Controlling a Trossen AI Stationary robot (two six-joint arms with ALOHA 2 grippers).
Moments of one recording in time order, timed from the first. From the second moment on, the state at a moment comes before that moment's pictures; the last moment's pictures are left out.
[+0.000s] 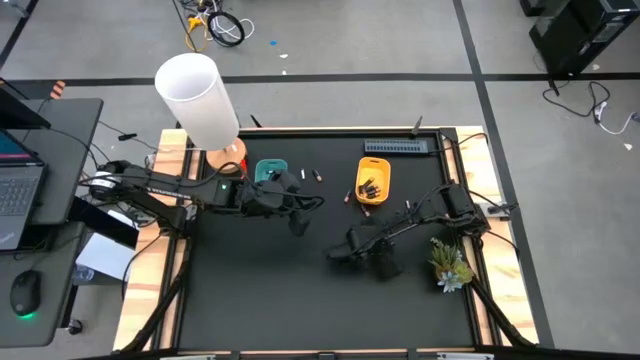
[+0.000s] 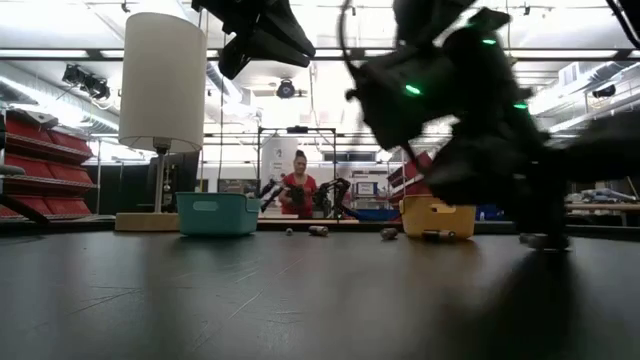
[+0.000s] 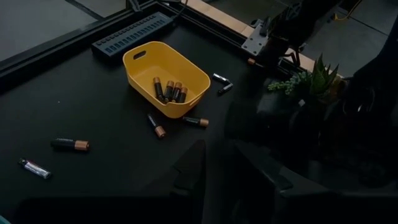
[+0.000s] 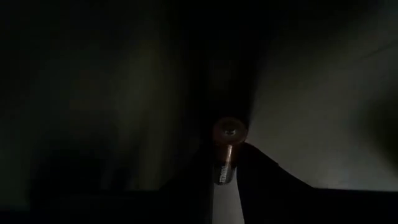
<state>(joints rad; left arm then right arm) -0.10 1.37 1.07 -0.23 -0.36 -0.55 0.24 2.13 1.41 -1.32 0.03 -0.11</state>
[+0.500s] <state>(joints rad) -0.10 1.28 1.12 -0.39 -0.53 -0.65 0.04 1.91 1.67 -1.30 0.06 -0.13</state>
